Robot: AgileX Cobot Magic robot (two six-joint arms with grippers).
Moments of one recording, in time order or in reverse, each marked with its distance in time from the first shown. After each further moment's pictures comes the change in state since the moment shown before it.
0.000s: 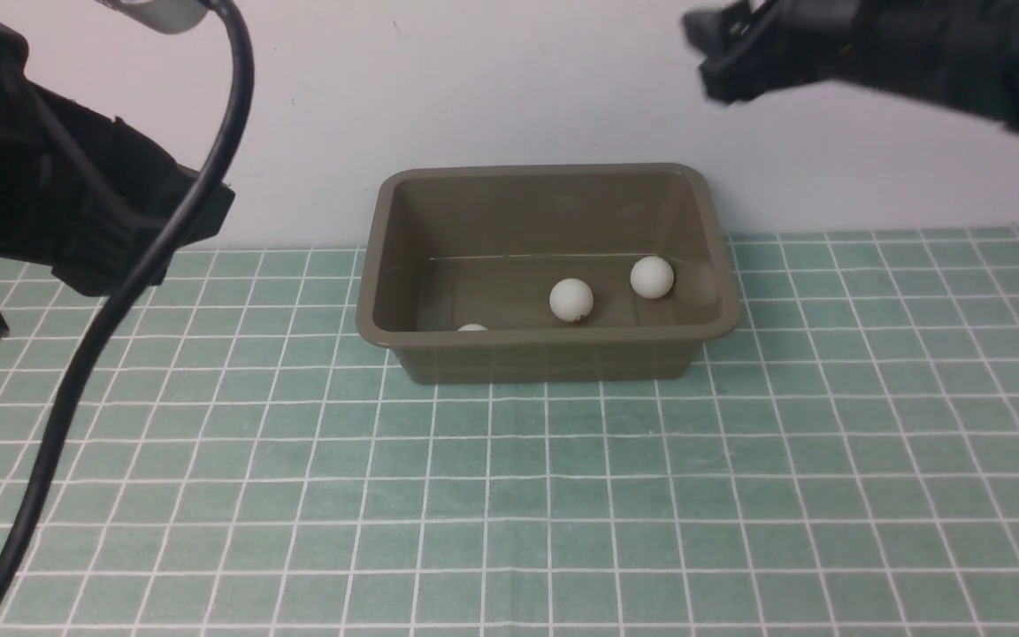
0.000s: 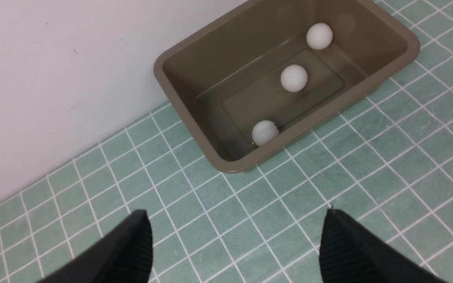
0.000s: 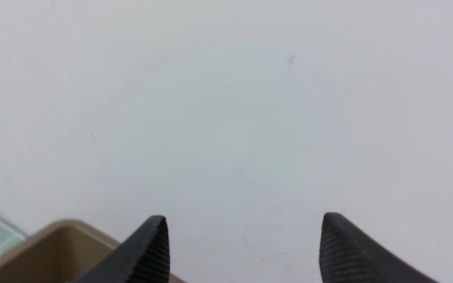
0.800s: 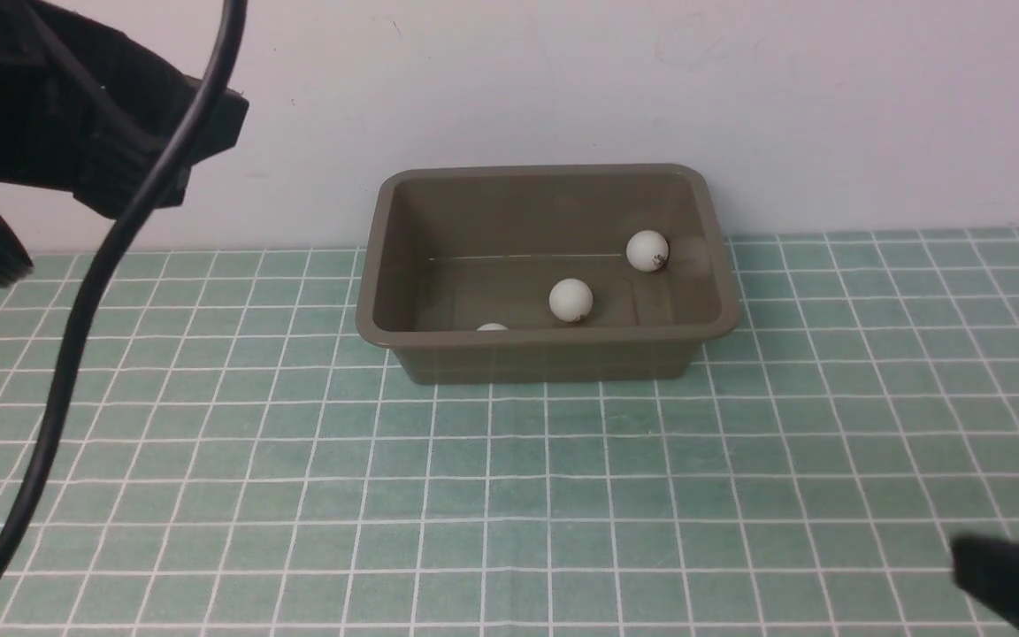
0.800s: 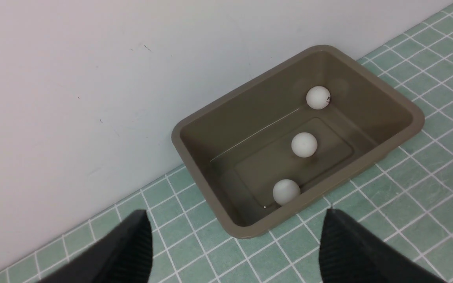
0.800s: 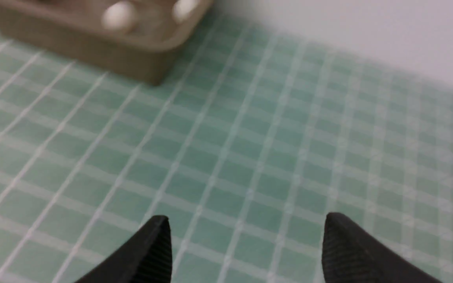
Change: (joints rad) right arm 0.000 -0.978 0.677 -1.236 0.710 1.330; left arm 0.000 0.000 0.000 -0.015 -0.151 0.000
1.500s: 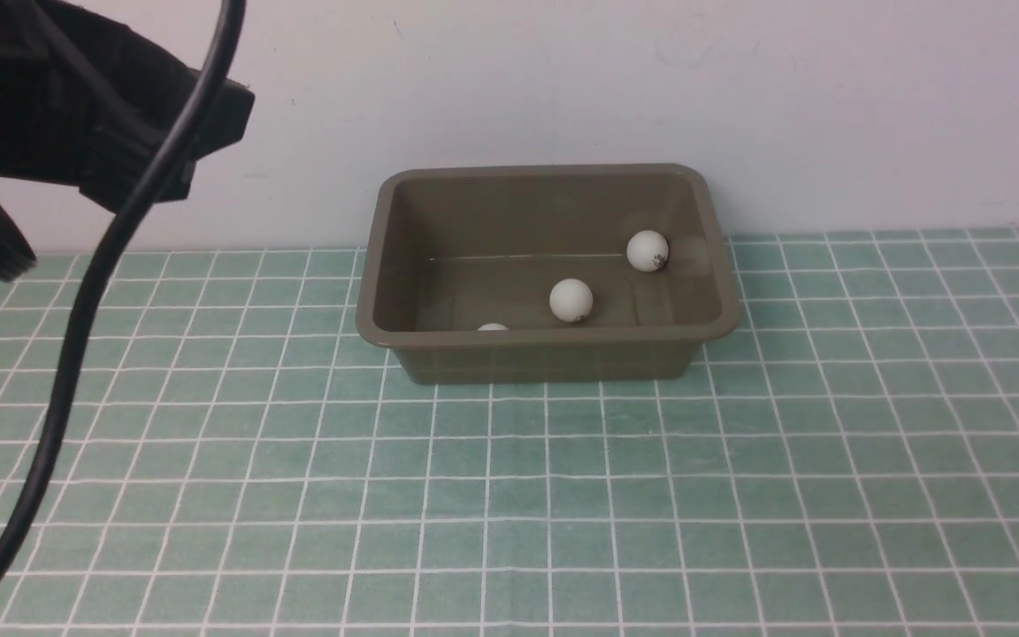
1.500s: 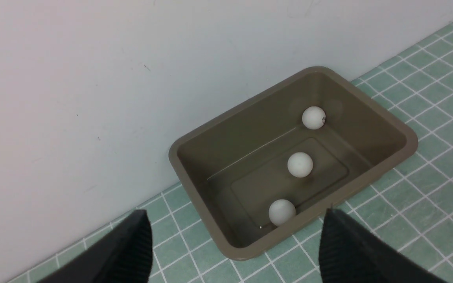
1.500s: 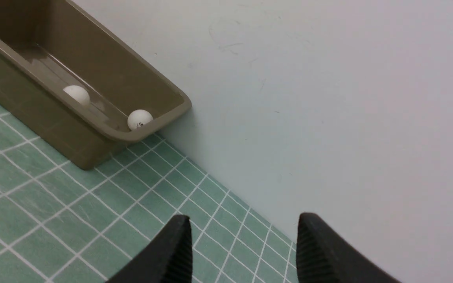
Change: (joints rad) right arm 0.000 -0.204 0.340 -0.382 -0.531 -0.074; left arm 0.000 0.000 0.000 -0.022 -0.085 0.000
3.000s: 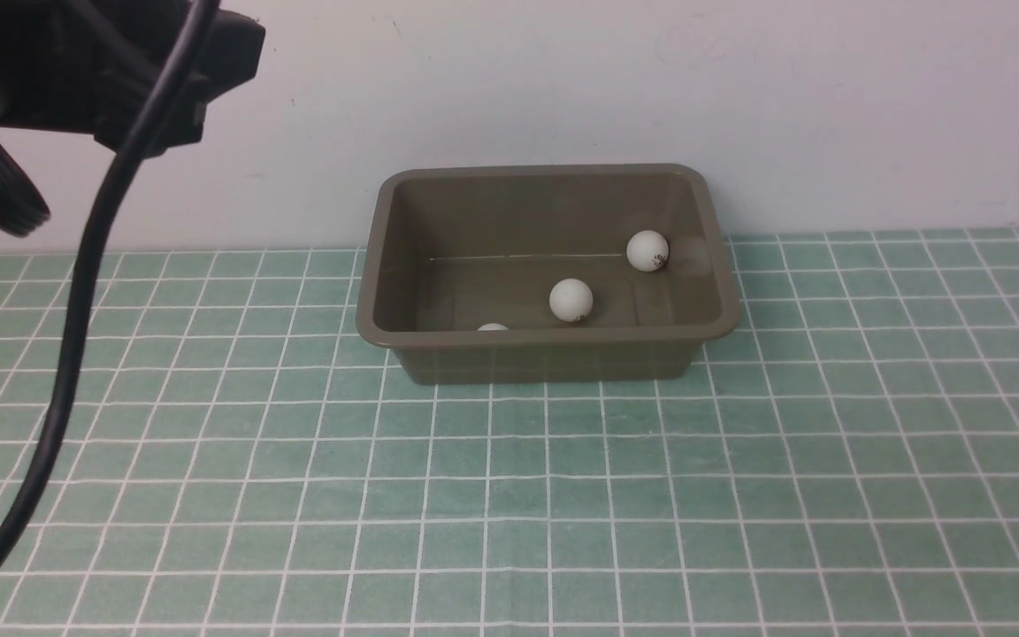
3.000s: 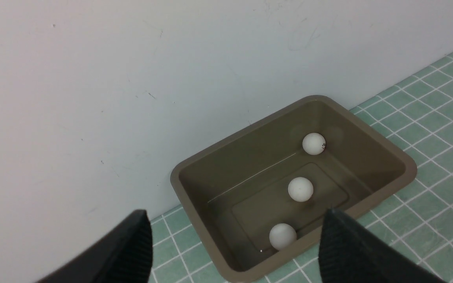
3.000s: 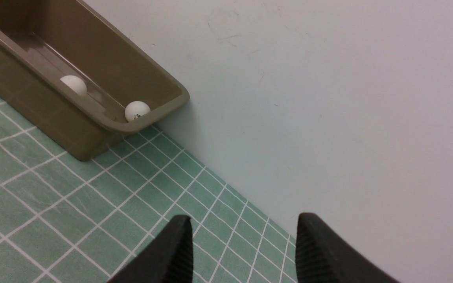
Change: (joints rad) right arm 0.000 -0.001 0.001 -0.008 0.016 0.000; left arm 0.000 -0.014 0.000 -0.001 0.008 -0.004
